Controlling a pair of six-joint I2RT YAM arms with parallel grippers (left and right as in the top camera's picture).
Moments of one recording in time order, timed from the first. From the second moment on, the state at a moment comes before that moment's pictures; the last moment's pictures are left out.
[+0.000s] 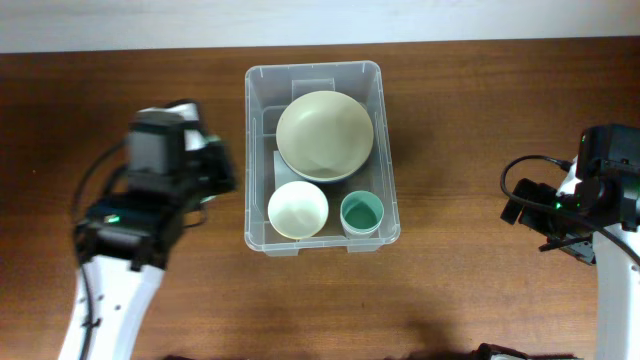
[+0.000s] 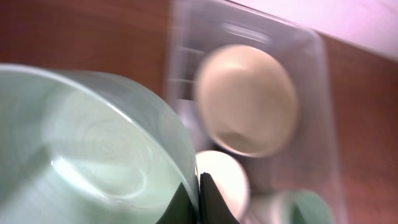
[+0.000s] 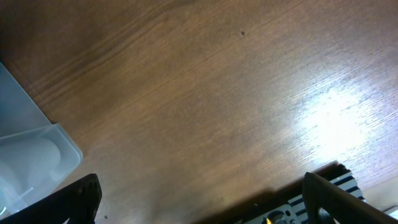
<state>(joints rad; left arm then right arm) -0.25 1.23 1.32 -0.87 0.03 -0.45 -0.28 1.27 1.36 -1.43 0.01 0.28</state>
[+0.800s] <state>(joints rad) -0.49 1.81 1.76 -1.24 0.03 -0.43 -0.28 1.27 1.35 -1.43 0.01 0.28</state>
